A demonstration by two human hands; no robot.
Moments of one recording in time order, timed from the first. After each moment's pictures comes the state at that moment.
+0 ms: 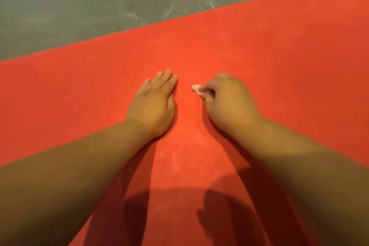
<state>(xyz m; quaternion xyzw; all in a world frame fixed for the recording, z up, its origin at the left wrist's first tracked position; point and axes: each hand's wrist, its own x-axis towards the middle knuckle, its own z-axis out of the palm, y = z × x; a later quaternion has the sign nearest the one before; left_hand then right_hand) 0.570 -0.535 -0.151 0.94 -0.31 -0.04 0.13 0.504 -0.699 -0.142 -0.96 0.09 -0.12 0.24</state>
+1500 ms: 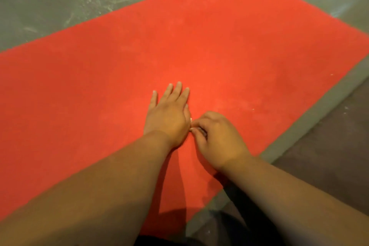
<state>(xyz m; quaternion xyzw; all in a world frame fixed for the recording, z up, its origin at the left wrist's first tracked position) 0.394 -0.691 -0.152 0.90 -0.42 -0.07 0.08 0.270 -0.763 -0.139 -0.94 0.19 -0.11 0.26</state>
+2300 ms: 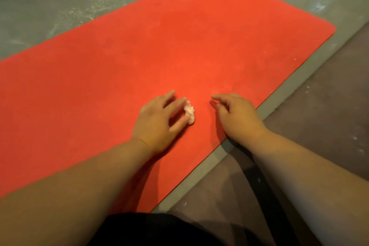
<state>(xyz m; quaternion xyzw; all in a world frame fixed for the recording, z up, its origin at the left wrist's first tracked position) 0.355 -0.672 -0.146 0.82 -0.52 -0.03 0.21 0.208 -0.826 -0.128 -0.89 0.34 -0.11 0.29</state>
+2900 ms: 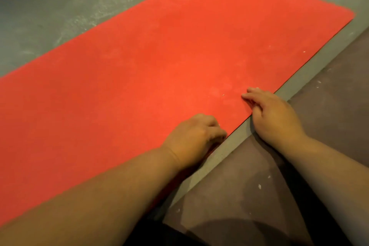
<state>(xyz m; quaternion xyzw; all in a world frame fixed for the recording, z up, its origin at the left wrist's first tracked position) 0.290 -0.711 -0.132 0.71 -0.67 -0.10 0.19 0.155 -0.875 -0.149 -0.90 0.35 -0.15 0.22</state>
